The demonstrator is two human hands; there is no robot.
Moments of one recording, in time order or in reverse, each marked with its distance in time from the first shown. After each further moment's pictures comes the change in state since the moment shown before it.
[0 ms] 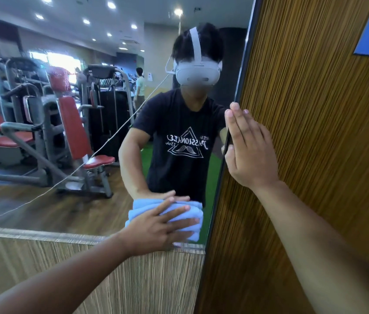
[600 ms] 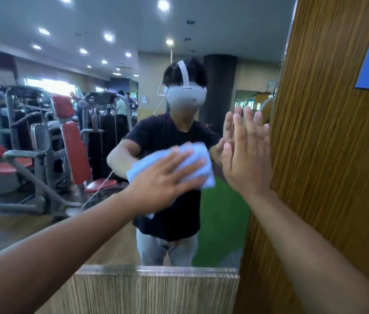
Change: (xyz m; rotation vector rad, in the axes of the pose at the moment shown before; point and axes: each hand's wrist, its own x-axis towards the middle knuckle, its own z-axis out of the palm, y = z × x) left_hand -0.002 -0.162 -0.098 0.076 0.224 -0.152; right_hand 0.076 -0.095 0.002 -0.109 0.156 0.215
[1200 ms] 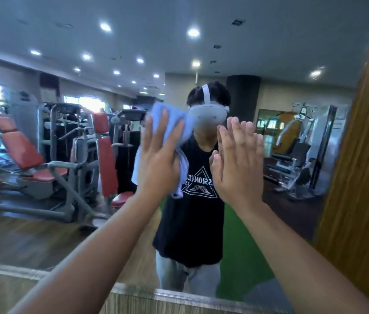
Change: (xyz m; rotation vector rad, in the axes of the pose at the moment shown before) left_hand -0.037 -0.086 -0.055 -0.097 0.318 -0.842; right_hand 0.049 -0.134 0.041 0.094 0.082 -0.047
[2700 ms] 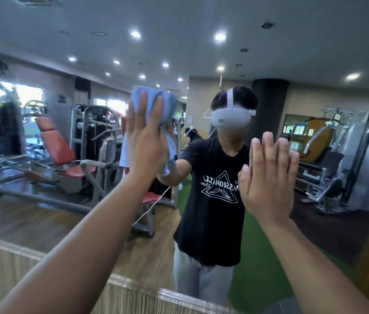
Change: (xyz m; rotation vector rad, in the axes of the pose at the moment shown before) left_hand 0.044 -0.077 -0.052 0.110 0.096 -0.247; right_hand -0.011 -0.005 0.025 -0.093 0.049 0.004
